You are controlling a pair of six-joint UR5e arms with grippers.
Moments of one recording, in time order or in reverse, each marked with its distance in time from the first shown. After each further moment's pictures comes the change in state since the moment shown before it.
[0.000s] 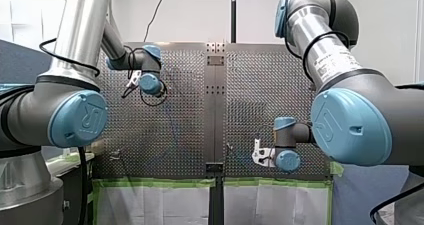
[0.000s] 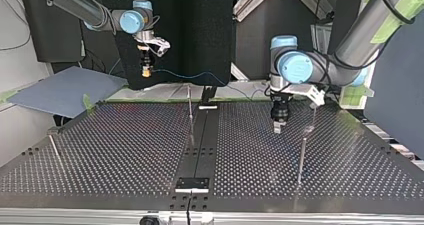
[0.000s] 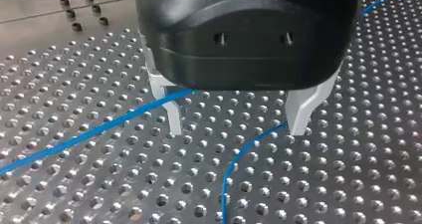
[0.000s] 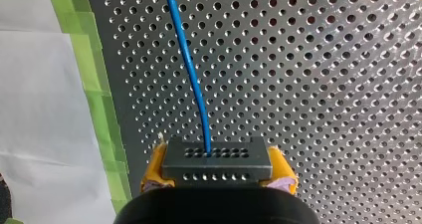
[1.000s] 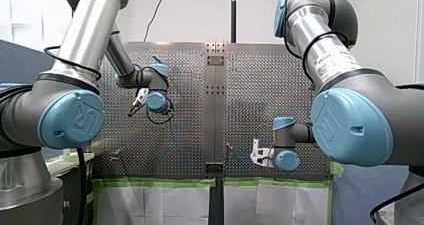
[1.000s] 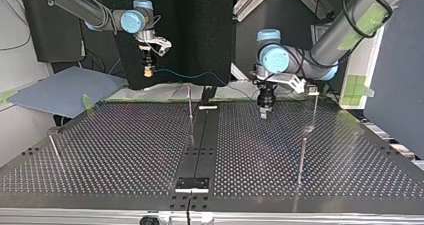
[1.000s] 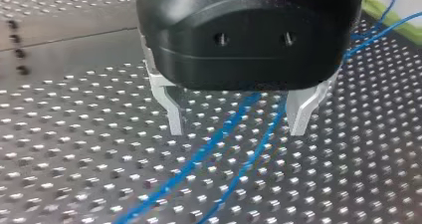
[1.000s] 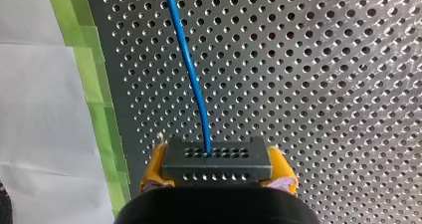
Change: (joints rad) left arm -0.080 -0.140 -0.051 0.125 -0.069 -0.029; right arm 0.008 0.000 0.000 -0.001 -0.017 0.003
